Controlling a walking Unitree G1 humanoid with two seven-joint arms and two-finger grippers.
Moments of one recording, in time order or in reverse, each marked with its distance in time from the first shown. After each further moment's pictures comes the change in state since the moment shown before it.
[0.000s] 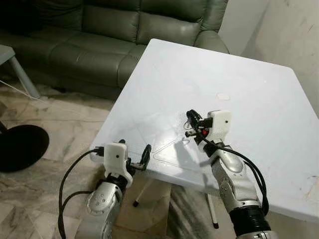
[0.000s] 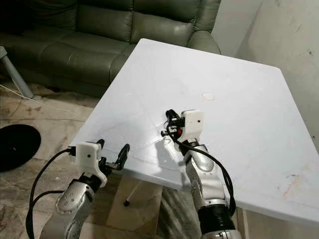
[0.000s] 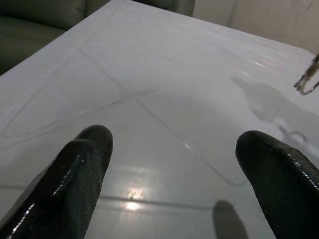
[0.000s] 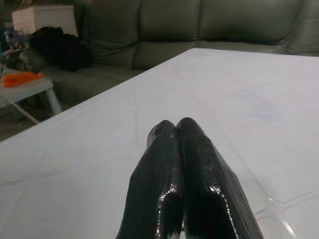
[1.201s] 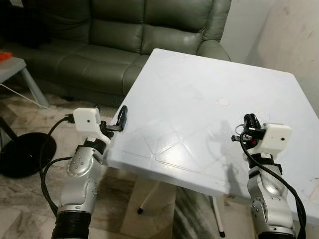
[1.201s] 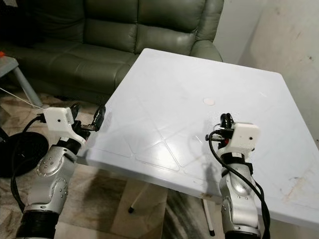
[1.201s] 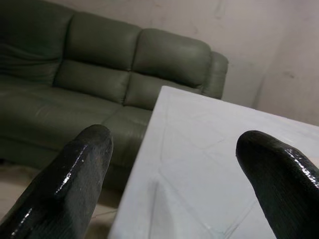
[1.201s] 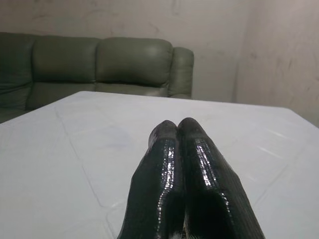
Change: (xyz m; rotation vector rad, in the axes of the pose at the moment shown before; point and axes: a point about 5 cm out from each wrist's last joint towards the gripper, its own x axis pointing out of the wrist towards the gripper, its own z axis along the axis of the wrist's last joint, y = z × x) left arm 0.037 0.067 0.052 -0.026 -0.221 0.111; right arm -0.065 -0.065 0.016 -0.169 -0.129 -0.448
